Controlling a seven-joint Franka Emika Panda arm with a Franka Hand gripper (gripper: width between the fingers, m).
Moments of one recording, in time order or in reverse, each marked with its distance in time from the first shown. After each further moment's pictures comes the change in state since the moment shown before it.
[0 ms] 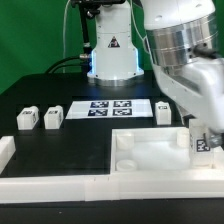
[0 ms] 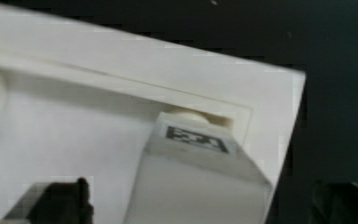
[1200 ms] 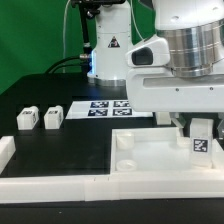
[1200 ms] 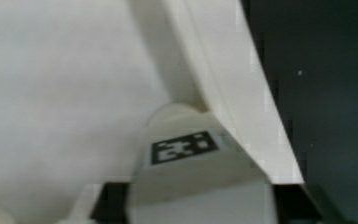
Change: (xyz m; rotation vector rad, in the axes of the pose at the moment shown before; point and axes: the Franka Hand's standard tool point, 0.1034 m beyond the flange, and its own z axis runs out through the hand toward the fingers) arm 0.000 0.004 0.004 -0.063 0.013 -0.592
